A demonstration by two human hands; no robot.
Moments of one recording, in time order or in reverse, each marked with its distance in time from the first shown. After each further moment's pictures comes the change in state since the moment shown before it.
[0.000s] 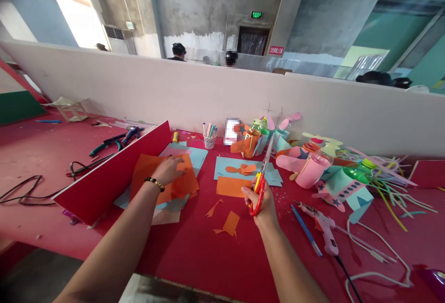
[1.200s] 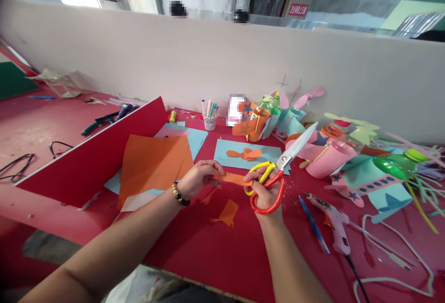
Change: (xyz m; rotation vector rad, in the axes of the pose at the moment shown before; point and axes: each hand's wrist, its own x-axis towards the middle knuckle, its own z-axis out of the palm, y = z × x) left_hand -0.033 0.105 0.081 -1.331 -0.405 -0.168; right_hand 0.009 0.006 -0.009 0.077 -0.116 -0.212
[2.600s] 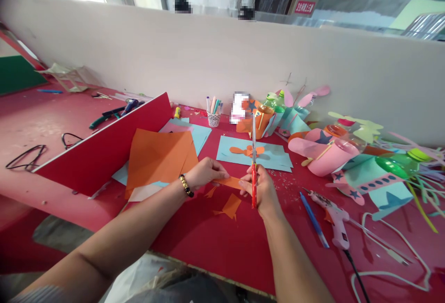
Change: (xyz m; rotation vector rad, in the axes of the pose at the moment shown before) left_hand 0.004 -0.011 -0.008 0.373 0.031 -0.056; right_hand -0.006 -0.008 0.002 -0.292 -0.224 0.368
